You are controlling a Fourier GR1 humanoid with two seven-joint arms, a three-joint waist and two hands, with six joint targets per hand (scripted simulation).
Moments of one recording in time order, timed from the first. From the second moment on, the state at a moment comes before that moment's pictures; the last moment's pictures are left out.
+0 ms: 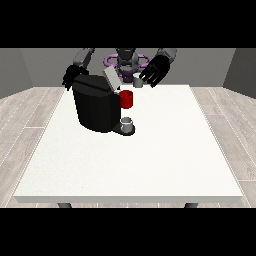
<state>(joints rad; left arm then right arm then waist) -1.07 0.45 0.12 -0.68 -0.60 -0.14 -0.12 -0.31 -0.04 -0.03 -1.33 -0.03 -0.12 -0.07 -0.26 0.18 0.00</state>
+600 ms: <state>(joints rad) -1.14 0.47 0.13 -0.65 -0.62 -0.13 -0.13 -0.32 -0.03 -0.02 -1.37 0.00 -0.15 -0.07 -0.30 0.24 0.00</state>
